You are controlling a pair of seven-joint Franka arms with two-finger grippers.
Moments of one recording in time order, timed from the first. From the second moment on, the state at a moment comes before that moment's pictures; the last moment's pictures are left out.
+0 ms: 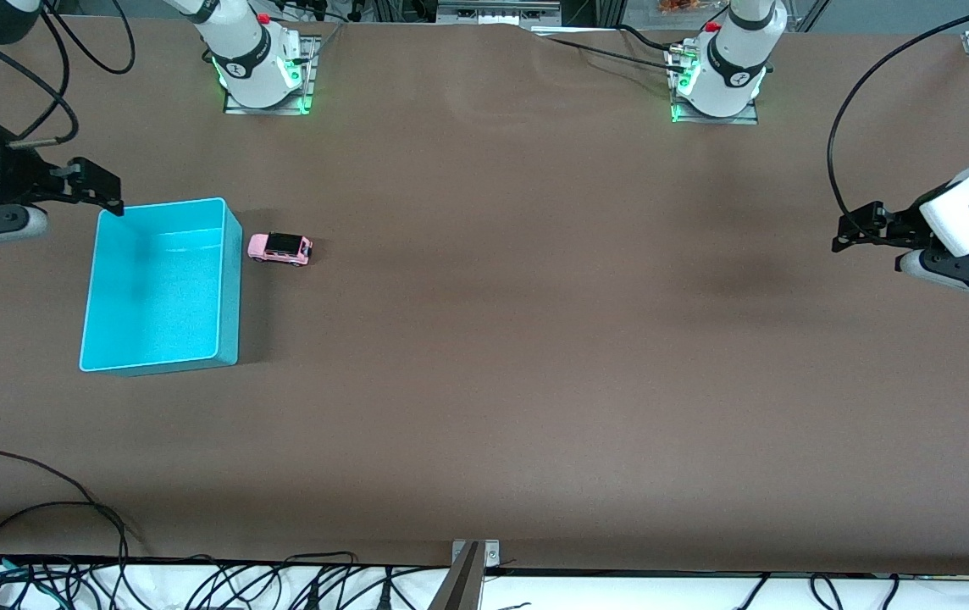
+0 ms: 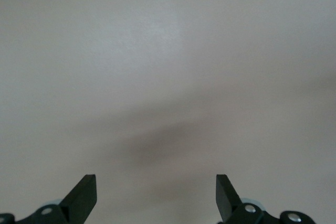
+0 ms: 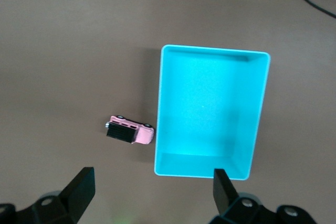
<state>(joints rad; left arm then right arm) 0.06 0.07 -0.01 -1.75 -0.09 1.72 0.29 0.24 0.08 -0.17 -1.53 -0.01 1.53 -0.12</state>
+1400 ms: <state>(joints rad) 0.05 -0.02 -0.07 -1.70 0.05 1.64 0.00 0.26 0.19 -0.02 -2.01 0.07 1.85 -1.04</state>
